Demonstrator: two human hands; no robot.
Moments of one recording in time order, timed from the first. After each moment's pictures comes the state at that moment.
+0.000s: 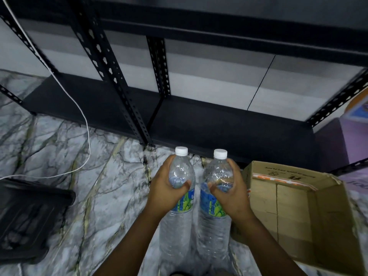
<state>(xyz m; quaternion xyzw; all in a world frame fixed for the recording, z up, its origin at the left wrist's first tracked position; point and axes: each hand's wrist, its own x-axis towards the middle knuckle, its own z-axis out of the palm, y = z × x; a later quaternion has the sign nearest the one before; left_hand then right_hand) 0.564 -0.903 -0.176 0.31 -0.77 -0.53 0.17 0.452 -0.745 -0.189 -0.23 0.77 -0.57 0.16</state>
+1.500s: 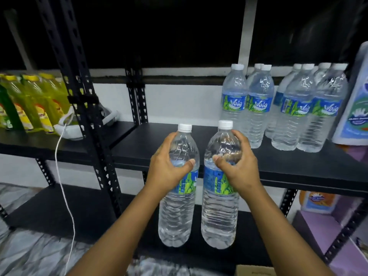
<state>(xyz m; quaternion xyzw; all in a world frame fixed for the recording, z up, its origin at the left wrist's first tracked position) 0.436 -0.933 0.135 0.07 -0.82 -0.39 0.41 0.337 -0.761 0.140 -0.34 0.70 -0.62 -0.14</state>
